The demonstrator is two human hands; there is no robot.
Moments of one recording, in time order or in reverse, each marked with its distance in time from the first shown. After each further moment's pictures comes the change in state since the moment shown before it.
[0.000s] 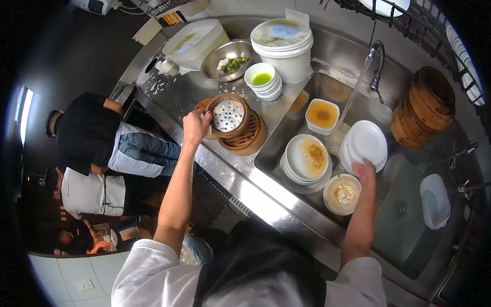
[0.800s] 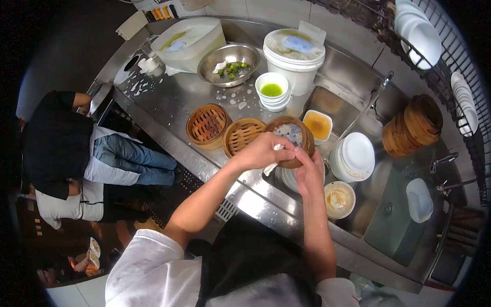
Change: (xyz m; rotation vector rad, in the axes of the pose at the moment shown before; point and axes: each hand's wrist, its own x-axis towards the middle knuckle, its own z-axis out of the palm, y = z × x) left_hand -0.025 0.064 0.031 -0.894 -0.887 0.441; right_hand -0.278 0.012 0.279 0.251 -0.560 -0.339
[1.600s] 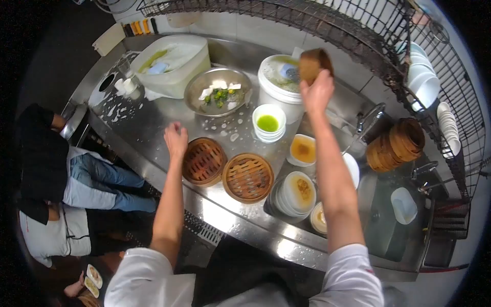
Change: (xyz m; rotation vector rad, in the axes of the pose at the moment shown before) left_hand -0.012 -0.173 -0.252 0.677 1.098 -0.326; right_hand 0.264 -0.095 0.087 -1.675 0.503 -1.237
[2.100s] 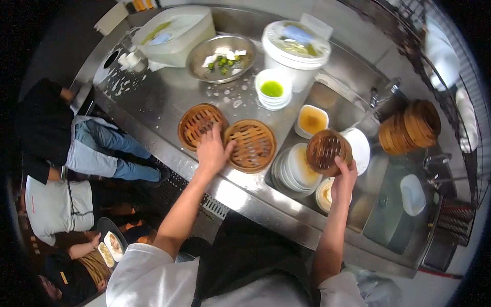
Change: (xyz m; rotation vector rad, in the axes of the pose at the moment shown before) left_hand -0.167 0.085 -0.028 0.366 -0.448 0.250; right_hand -0.231 0.059 -0.186 1.138 -0.247 1.148
